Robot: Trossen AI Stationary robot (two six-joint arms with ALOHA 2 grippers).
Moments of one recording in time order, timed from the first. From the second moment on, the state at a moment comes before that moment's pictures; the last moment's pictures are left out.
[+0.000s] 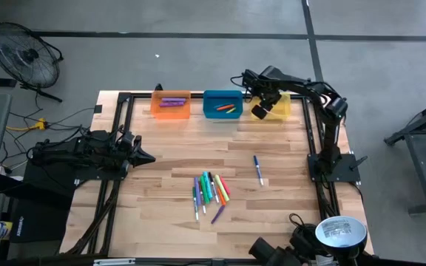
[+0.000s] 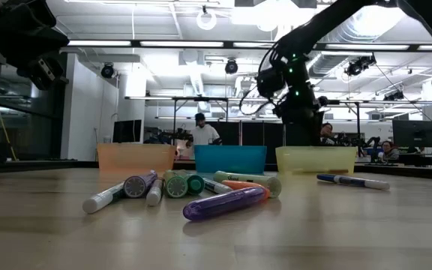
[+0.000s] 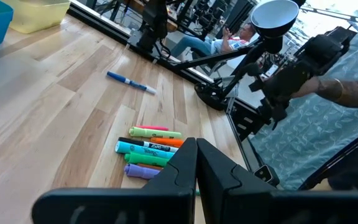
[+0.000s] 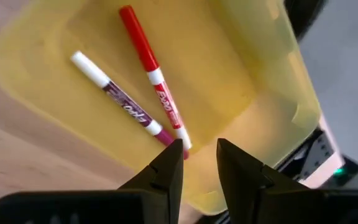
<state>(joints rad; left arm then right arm) -0.03 0.01 0.26 -0.37 0.12 -0.53 -0.73 1.95 1.56 -1.29 0.33 0.08</state>
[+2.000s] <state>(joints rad) -0.03 0.01 0.26 -0.37 0.12 -0.53 -0.09 1.35 0.70 -0.98 -0.06 1.34</state>
